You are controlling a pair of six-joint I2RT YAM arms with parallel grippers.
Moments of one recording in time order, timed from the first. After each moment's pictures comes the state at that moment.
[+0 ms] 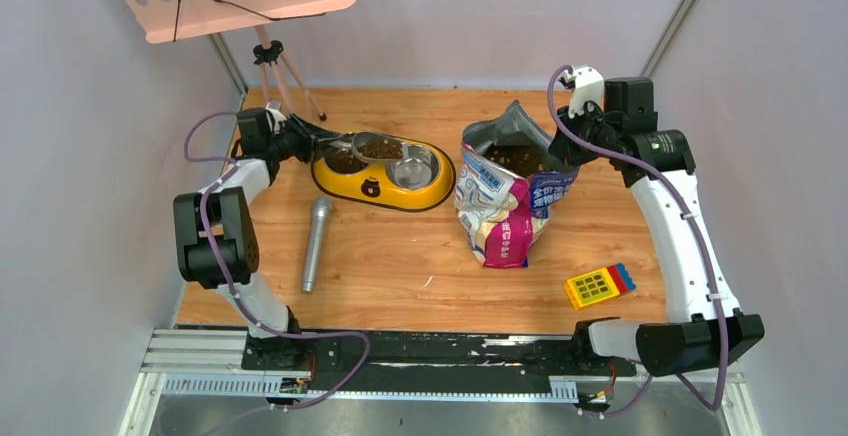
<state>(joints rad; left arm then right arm) 0.15 1.70 1.05 0.14 0.77 -1.05 0.14 1.29 1.54 -0.94 -0.27 -0.15</state>
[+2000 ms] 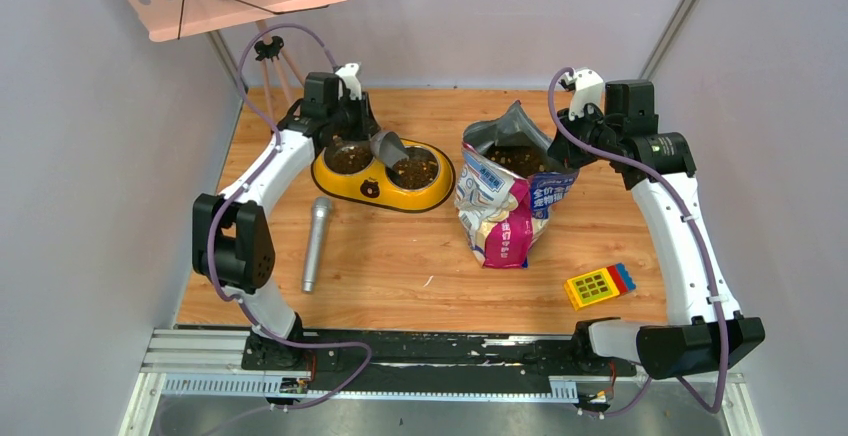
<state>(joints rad) -0.22 1.71 1.42 -0.31 0.28 -0.21 0.13 1.27 1.52 -0.94 -0.29 -0.15</state>
